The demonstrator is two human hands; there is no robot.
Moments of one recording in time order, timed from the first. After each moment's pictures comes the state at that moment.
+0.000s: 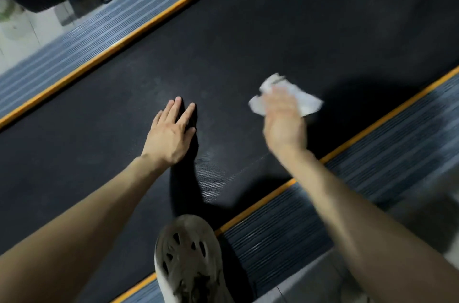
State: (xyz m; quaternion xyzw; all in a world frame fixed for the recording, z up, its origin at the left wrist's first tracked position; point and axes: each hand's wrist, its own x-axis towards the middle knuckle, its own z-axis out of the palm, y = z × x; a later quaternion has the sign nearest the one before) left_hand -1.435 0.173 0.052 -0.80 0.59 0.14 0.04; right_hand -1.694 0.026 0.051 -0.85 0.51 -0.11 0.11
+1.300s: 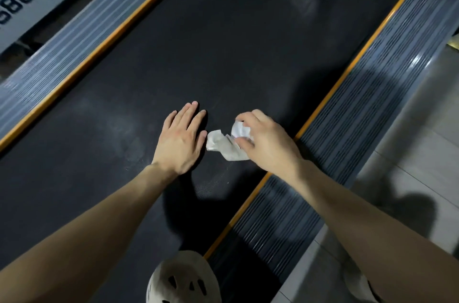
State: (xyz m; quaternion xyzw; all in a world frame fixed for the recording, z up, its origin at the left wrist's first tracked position) left_hand -1.520 0.072 0.039 -0.66 0.75 0.05 -0.03; right_hand -1.774 0.037 0.095 -0.80 0.51 -0.13 0.28
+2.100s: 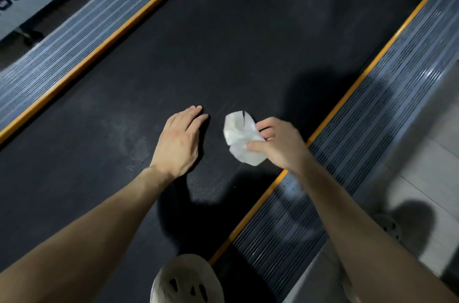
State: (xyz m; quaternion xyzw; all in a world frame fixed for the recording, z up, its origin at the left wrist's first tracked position) left_hand -1.501 0.072 0.036 -0.63 0.76 0.07 -0.14; right_hand -1.771 0.024 0.105 -0.56 0.64 -0.11 0.52
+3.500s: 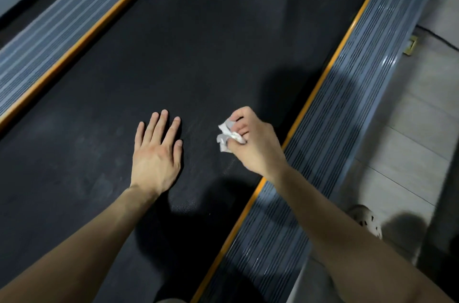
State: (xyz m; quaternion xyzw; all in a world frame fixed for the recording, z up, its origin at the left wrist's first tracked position) left_hand -1.527 0.036 0.024 -0.68 0.73 0.02 -0.07; right_hand -1.780 -0.003 0.097 -0.64 0.61 -0.22 0.41
